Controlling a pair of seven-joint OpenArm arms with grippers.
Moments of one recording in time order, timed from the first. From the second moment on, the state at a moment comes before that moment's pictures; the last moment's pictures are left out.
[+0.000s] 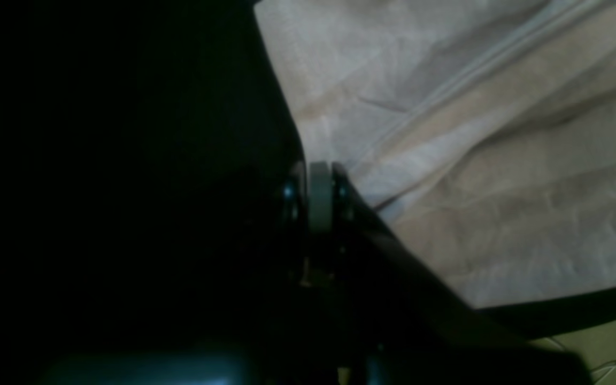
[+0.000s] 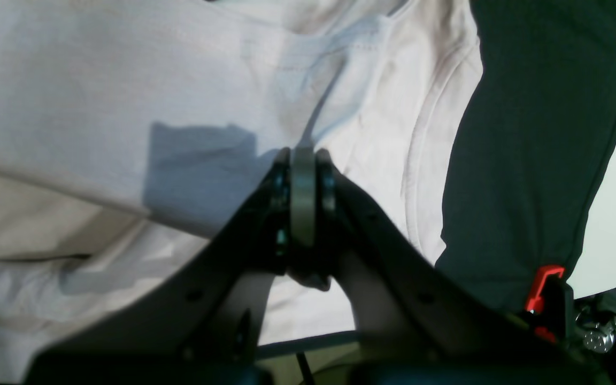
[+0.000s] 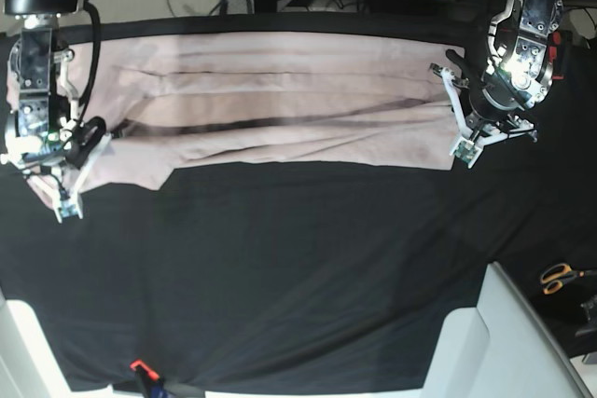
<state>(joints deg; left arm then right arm) 16.0 -28.0 3.5 95.7 -1.4 -14.0 46.6 -2.5 11.4 6.6 89.8 -7.5 10.6 -62.7</state>
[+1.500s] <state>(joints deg) 18.1 -27.2 4.2 95.6 -1.4 -11.5 46.6 -13.5 3.3 10.4 96.3 -7.7 10.5 -64.7</state>
